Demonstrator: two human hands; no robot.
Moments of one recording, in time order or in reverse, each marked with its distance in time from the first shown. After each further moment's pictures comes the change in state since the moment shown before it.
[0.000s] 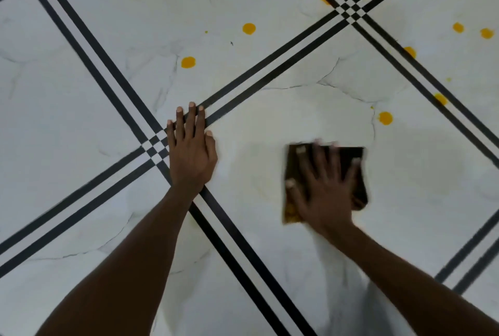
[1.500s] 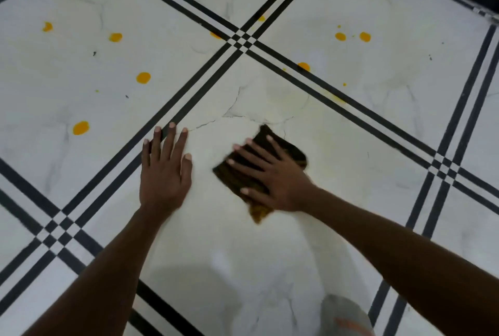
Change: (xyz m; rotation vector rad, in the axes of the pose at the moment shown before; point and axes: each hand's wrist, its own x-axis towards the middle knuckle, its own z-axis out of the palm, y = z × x) left_hand 0.062 0.121 0.029 -0.044 -0.101 0.352; right_hand 0.082 0.116 -0.013 0.031 -0.022 -0.458
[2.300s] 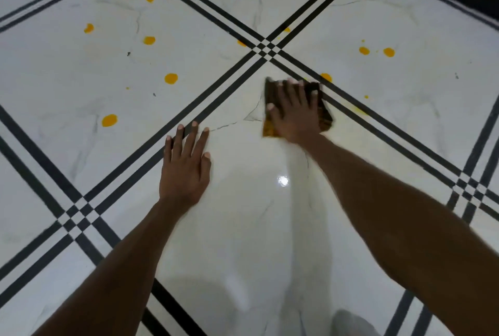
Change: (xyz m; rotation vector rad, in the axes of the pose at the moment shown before) left_hand 0.001 -0.005 0.008 0.026 -0.007 0.023; right_hand 0.111 0.073 -0.024 0.109 0.048 0.587
